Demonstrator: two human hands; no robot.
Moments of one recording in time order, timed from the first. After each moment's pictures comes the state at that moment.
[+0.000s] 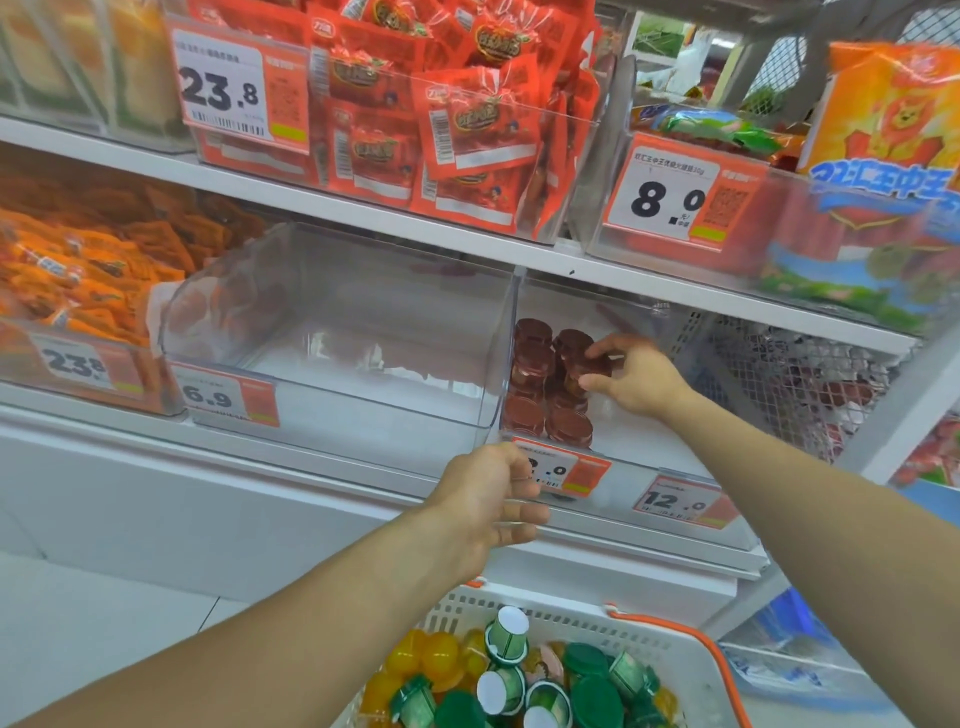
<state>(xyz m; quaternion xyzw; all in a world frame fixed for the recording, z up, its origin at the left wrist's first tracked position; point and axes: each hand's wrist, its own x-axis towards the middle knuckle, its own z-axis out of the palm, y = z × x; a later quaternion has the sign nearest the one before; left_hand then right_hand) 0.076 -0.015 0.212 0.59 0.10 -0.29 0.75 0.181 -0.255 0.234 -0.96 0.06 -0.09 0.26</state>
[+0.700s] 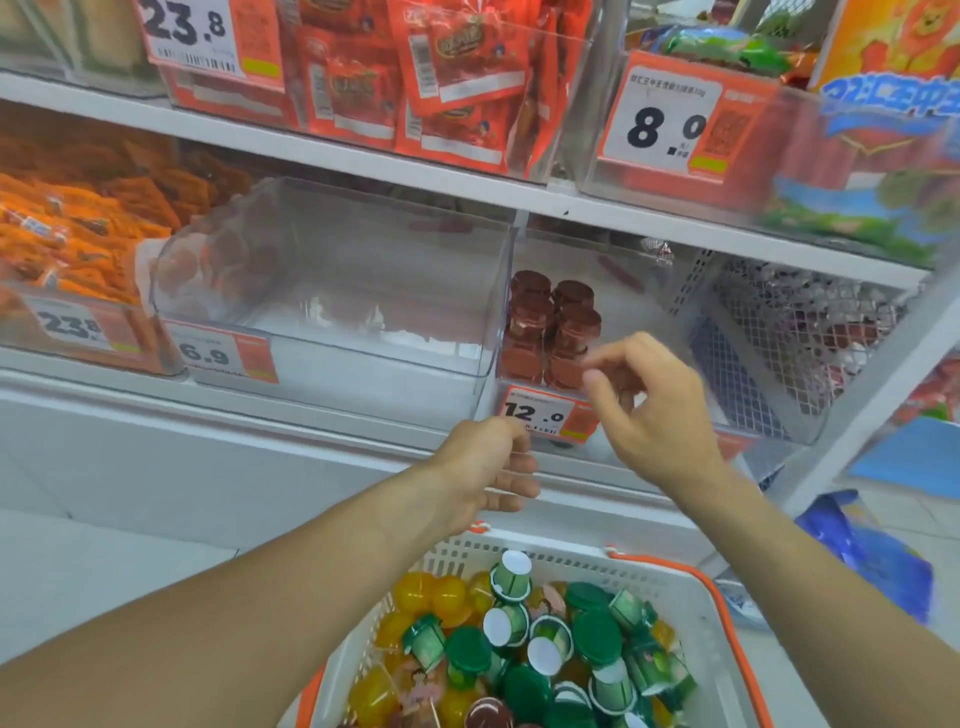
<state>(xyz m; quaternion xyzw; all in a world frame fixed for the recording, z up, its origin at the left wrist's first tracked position) 0.074 -0.017 0.191 0.67 0.06 -0.31 0.67 0.058 -0.197 0.213 -0.89 -0.12 -0.35 0.27</state>
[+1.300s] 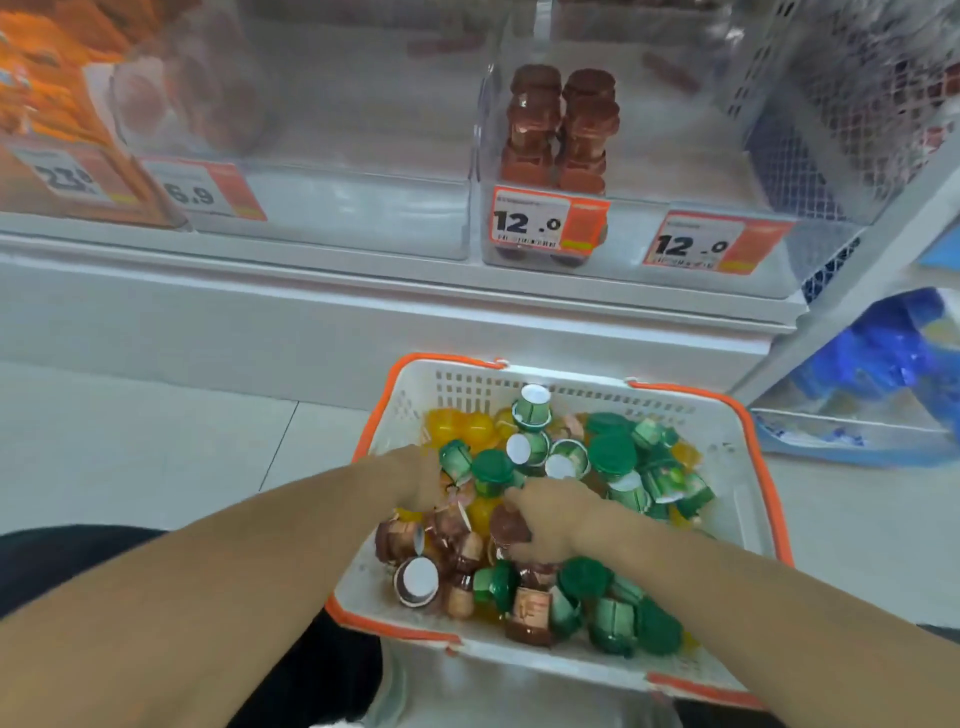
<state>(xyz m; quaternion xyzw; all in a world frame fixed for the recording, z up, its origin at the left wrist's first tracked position) 0.011 0.037 0.001 0.90 -0.16 -0.41 -0.03 -0.060 -0.153 -0.013 -0.93 -0.19 0.32 0.01</state>
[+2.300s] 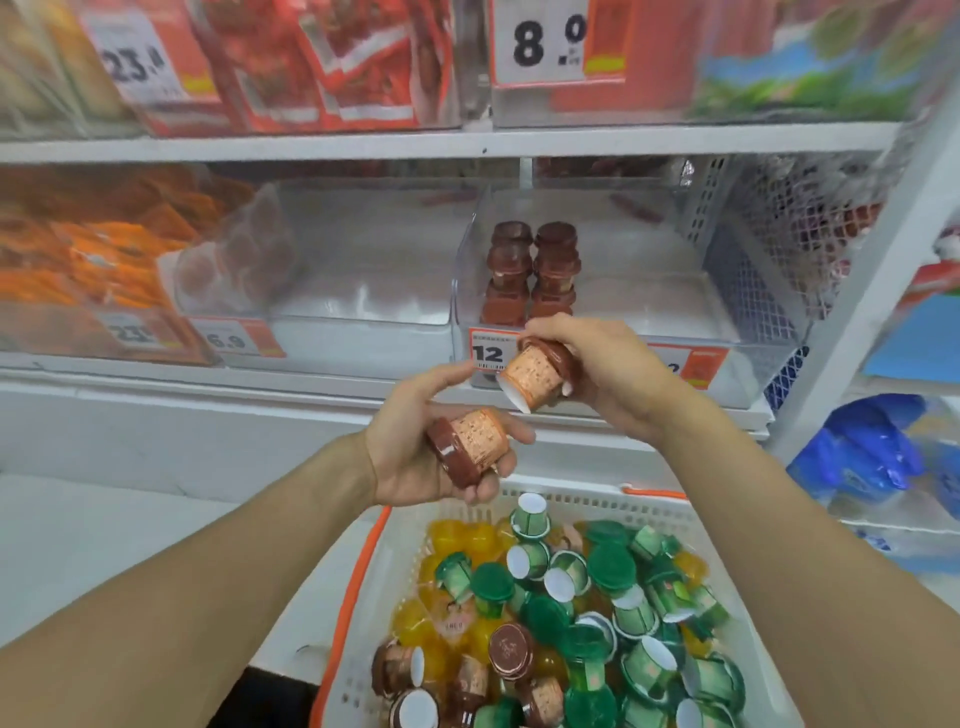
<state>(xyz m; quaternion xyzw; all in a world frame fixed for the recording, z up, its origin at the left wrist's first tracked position) 0.038 -0.002 0.194 0.52 -0.03 -0.50 0.69 0.028 -0.197 0.221 -0.67 0.06 0.06 0.74</state>
